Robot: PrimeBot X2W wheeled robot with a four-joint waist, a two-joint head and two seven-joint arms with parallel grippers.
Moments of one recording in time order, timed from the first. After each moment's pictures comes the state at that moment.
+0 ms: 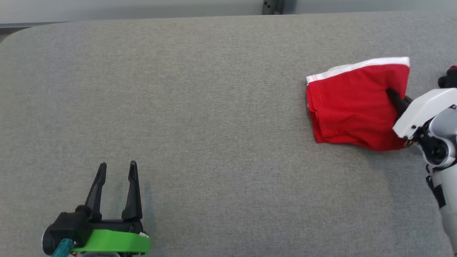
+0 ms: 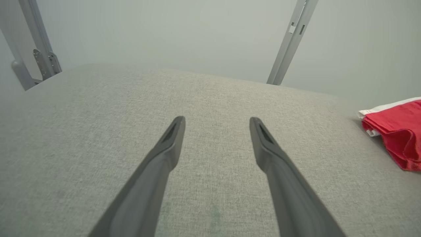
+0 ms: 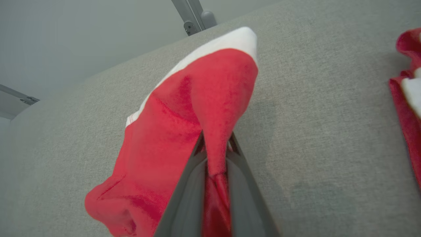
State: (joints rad) left arm 0.05 0.05 -0.05 0.04 -0.28 -0.12 -0.26; right arm -0.55 -0.30 -0.03 0.48 0.62 0.13 0.39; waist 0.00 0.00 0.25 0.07
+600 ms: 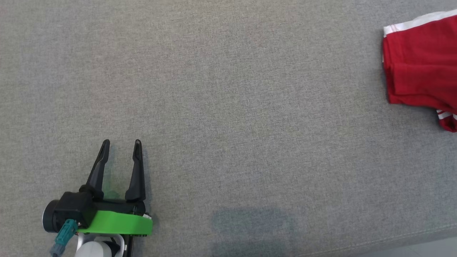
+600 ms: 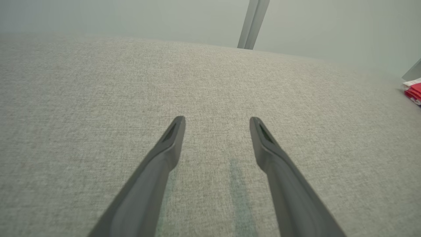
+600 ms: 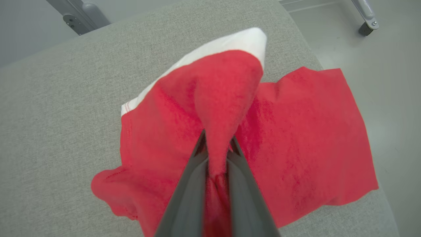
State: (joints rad) left arm -0.06 0.06 -0.07 0.05 -0.23 -0.13 -0.26; right arm -0.69 -0.49 -0.26 0.30 0.48 0.13 0.80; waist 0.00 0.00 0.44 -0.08
